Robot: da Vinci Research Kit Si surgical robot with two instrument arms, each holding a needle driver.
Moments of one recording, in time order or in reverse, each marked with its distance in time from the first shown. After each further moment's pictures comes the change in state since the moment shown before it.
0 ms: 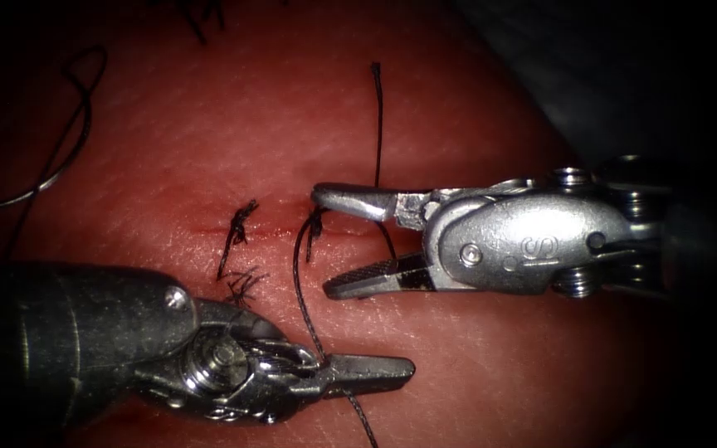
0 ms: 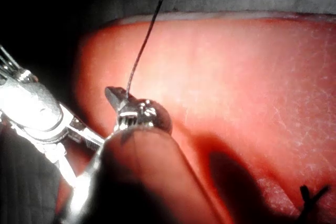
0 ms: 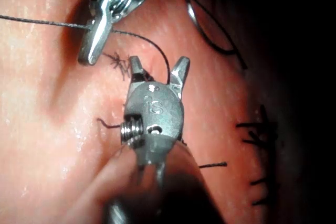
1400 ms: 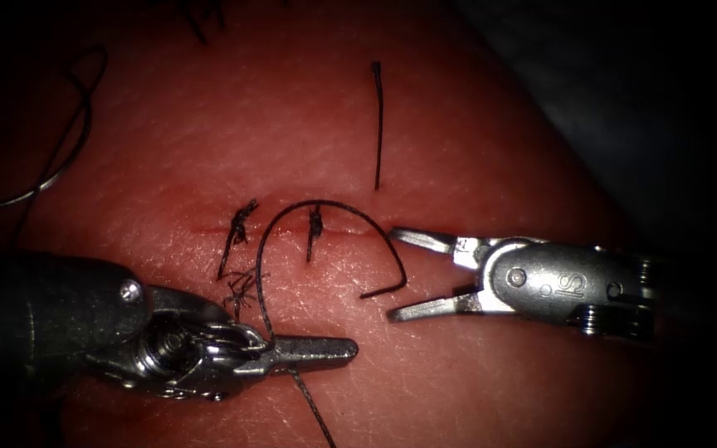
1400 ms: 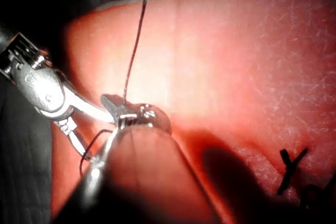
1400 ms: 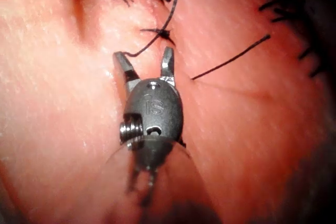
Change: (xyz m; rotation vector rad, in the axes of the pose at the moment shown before) right arm -0.011 -0.004 -0.006 -0.090 -0.186 0.514; left arm -0.003 0.002 -0.002 0.070 -0.036 0.141
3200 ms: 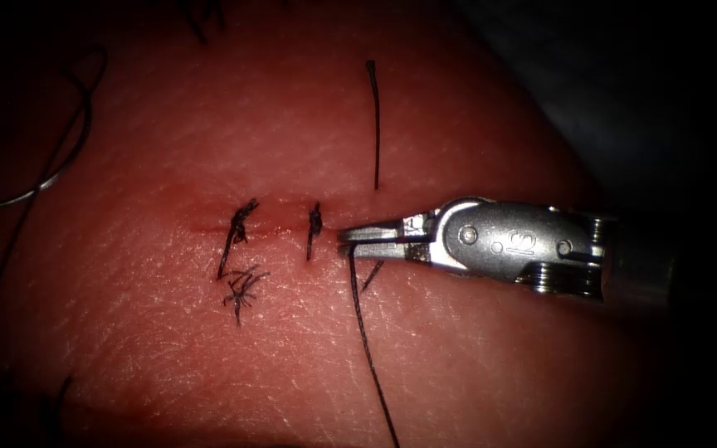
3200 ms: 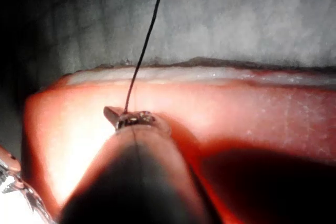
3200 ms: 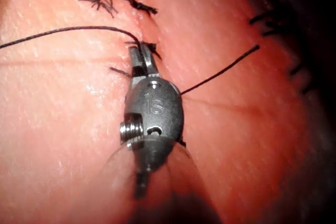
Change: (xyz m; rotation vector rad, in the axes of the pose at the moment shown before) right arm 0.000 0.001 0.005 0.130 0.109 -0.081; left arm 0.007 0.009 0.007 -0.039 -0.063 0.042
